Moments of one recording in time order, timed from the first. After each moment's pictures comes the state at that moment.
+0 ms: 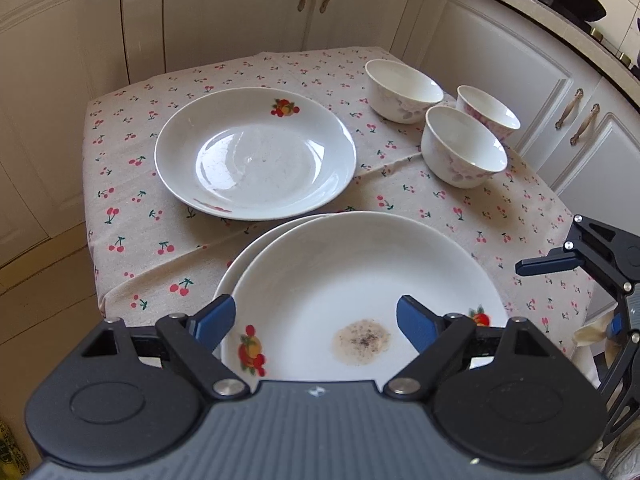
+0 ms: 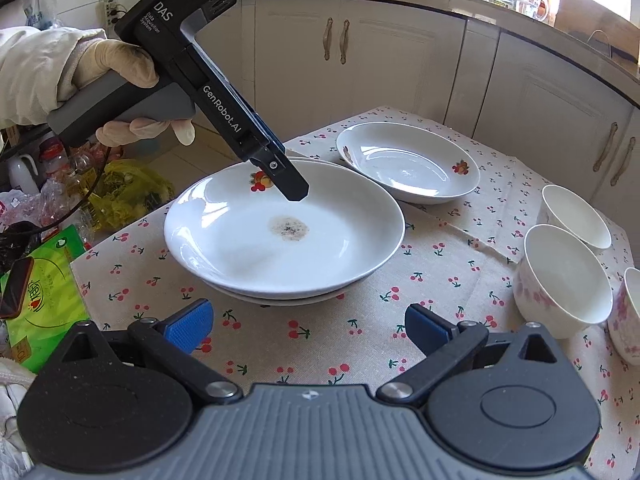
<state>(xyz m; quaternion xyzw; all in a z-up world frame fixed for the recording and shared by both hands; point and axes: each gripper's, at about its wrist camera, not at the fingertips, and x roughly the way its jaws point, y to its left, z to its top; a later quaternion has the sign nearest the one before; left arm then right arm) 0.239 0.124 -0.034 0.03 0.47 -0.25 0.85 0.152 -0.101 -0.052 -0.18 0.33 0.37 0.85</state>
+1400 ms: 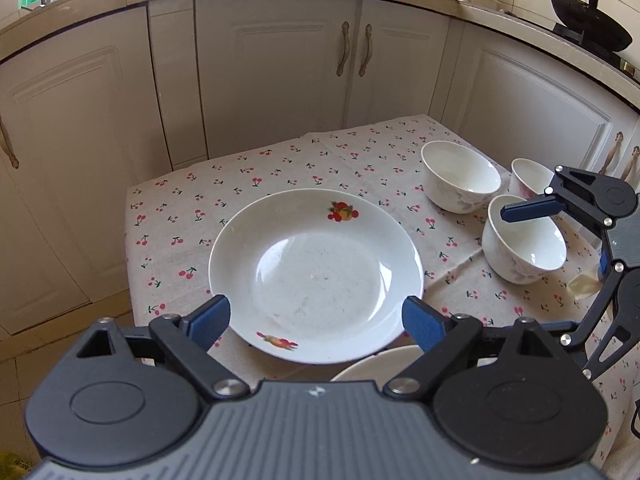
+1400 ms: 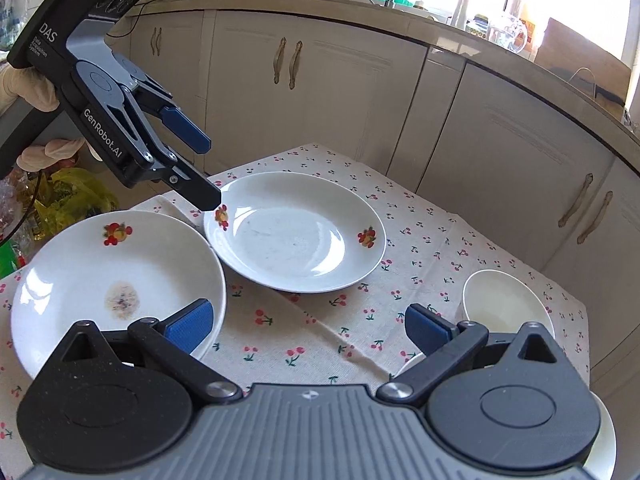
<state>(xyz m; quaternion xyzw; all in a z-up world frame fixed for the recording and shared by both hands) 0.304 0.123 -0.013 0.05 0.39 -0.19 0.90 0.291 -0.106 -0.034 -0.22 0.29 0.34 0.87</state>
